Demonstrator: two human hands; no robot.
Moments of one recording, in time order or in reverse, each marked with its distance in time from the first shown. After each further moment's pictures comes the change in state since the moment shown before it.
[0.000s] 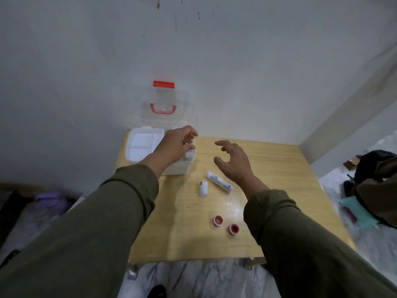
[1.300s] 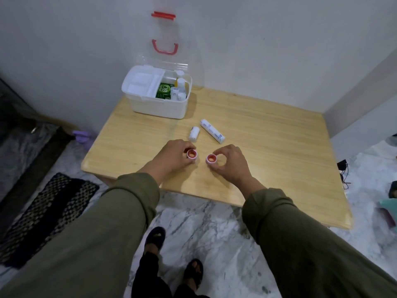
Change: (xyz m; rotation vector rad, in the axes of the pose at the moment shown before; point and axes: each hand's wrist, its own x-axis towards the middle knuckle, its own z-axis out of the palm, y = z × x) left_hand -0.133 0.003 0.145 0.286 -0.101 -0.301; right_hand -0.110 0.115 0.011 -0.034 -0.312 -0.111
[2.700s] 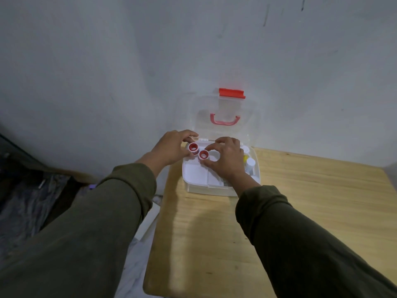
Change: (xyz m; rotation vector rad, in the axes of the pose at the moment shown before) left_hand 0.196 -0.161 -0.232 -0.018 0.062 0.115; right_hand 0.264 -0.207 0.050 -0.126 0.195 0.016
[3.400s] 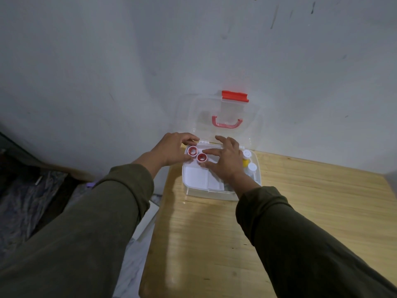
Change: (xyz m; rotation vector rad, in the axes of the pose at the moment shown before) left_hand 0.001 0.001 -0.005 -0.099 -0.073 0.005; right_hand 0.012 0.002 0.006 -0.046 -0.082 -0.005
